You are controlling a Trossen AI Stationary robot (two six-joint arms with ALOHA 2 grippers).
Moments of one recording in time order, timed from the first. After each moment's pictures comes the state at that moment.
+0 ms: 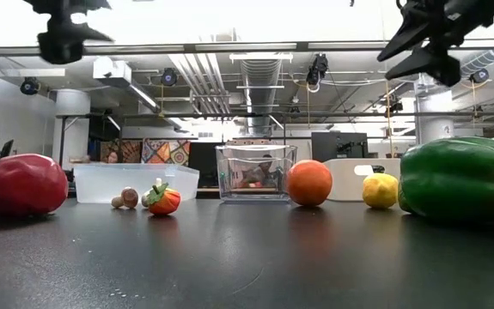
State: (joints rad) left arm -0.07 0.68 0.81 -0.71 -0.09 -0.92; right arm 0.01 0.71 0.71 -0.58 0.30 0.77
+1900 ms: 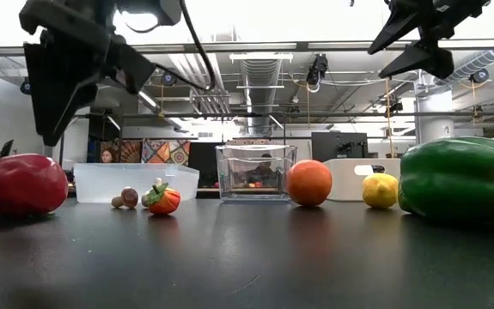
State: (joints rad) left arm -0.20 1.63 1.16 -1.20 0.14 -0.77; right arm 0.01 0.82 0.78 -0.60 0.29 0.80
